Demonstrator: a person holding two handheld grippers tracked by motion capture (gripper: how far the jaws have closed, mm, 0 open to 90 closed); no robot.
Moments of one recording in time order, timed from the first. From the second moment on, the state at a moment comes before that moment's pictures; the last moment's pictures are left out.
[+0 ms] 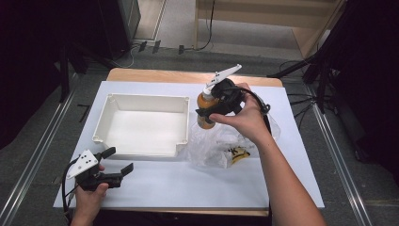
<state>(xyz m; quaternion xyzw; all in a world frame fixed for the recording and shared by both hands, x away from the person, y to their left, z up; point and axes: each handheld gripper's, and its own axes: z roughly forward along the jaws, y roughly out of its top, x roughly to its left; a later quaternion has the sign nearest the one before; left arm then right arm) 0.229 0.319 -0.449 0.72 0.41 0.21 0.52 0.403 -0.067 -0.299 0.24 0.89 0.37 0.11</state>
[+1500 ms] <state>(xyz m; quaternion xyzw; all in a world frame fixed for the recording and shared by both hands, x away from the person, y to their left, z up) 0.230 0.319 -0.450 0.71 0.41 0.21 0.53 0.412 -0.017 -0.298 0.23 0.90 0.36 0.10</state>
